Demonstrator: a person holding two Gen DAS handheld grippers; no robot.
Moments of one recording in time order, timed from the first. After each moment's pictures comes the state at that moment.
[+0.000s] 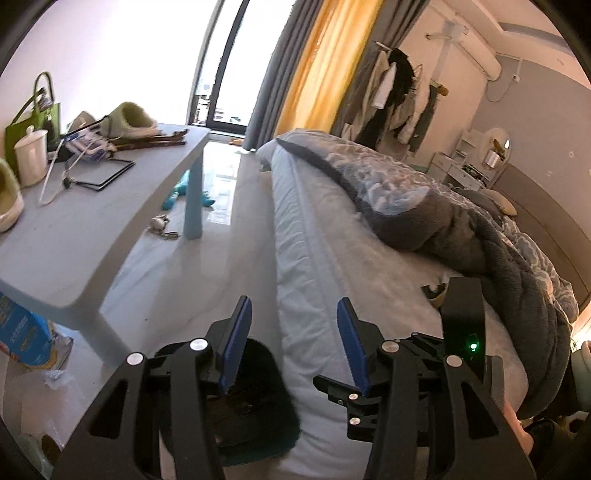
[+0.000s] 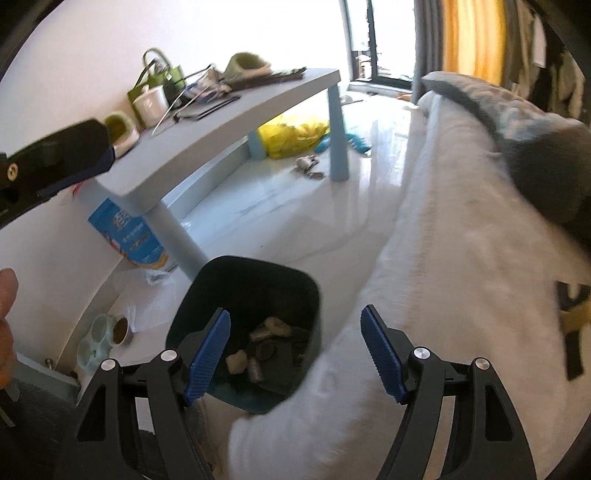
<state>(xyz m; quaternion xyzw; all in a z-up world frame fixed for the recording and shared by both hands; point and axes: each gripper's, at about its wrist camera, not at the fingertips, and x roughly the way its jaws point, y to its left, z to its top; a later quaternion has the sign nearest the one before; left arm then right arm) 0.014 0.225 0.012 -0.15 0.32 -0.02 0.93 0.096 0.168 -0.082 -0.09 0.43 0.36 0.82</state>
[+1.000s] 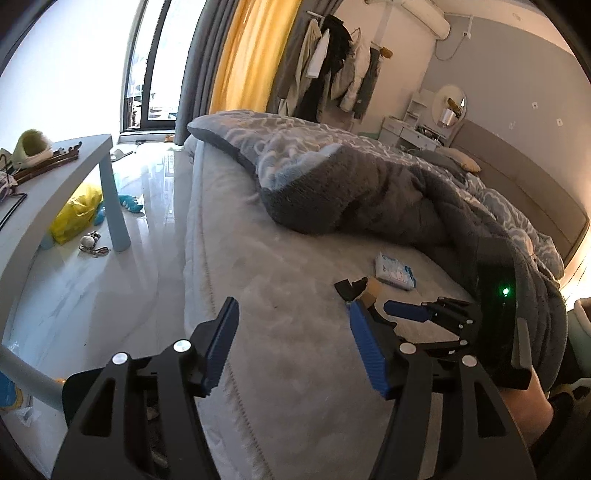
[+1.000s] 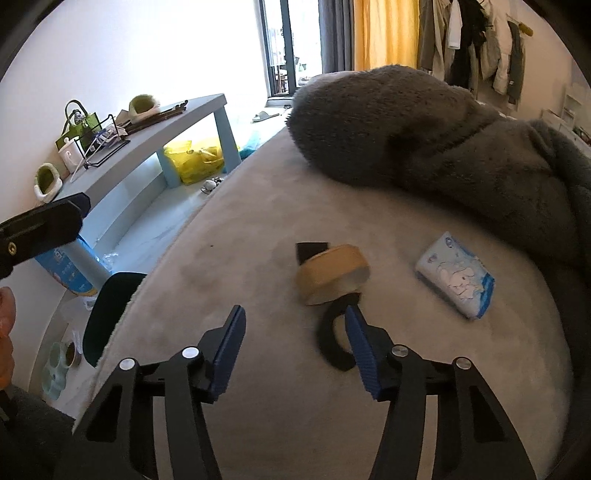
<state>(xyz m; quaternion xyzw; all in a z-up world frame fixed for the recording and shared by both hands) 0.102 0.077 -0.005 -0.10 0.34 -0.11 0.93 0.168 -0.010 -0.077 -0.07 0.42 0.25 0.87</state>
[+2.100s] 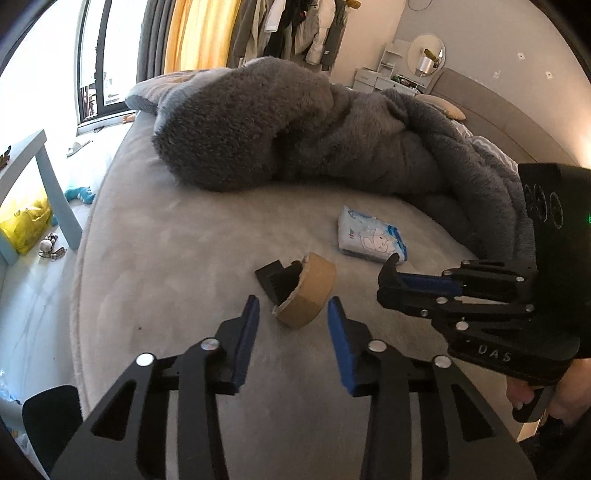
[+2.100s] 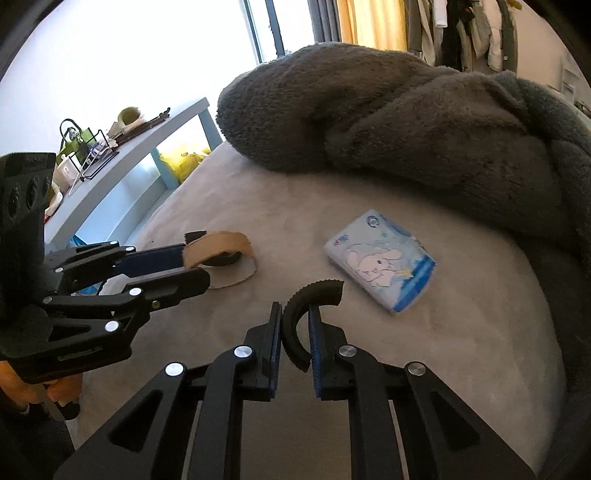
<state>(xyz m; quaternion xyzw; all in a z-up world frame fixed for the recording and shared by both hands) 0.174 -0.019 -0.068 -0.05 0.40 -0.16 0.90 0.201 -0.093 -0.083 -0.04 0.44 0.27 0.86</state>
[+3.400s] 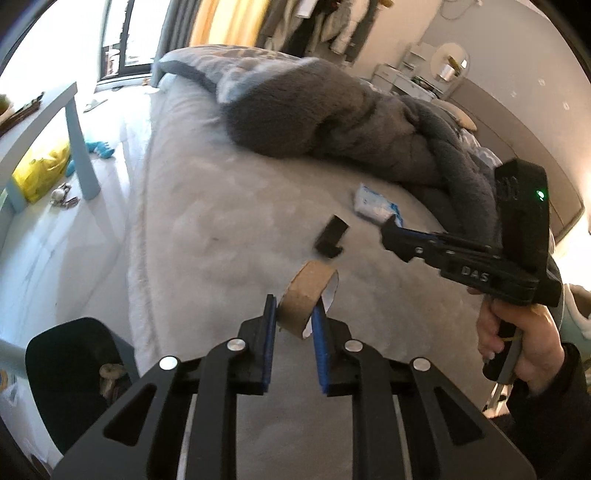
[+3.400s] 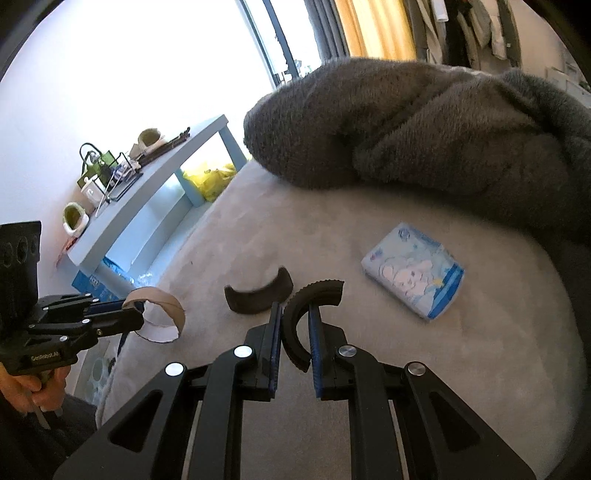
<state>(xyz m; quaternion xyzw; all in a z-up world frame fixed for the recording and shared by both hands) 0.116 0.040 -0.046 -0.11 0.45 -0.14 0.87 0.193 -0.088 -0.062 0.02 0.43 0.30 0.85</state>
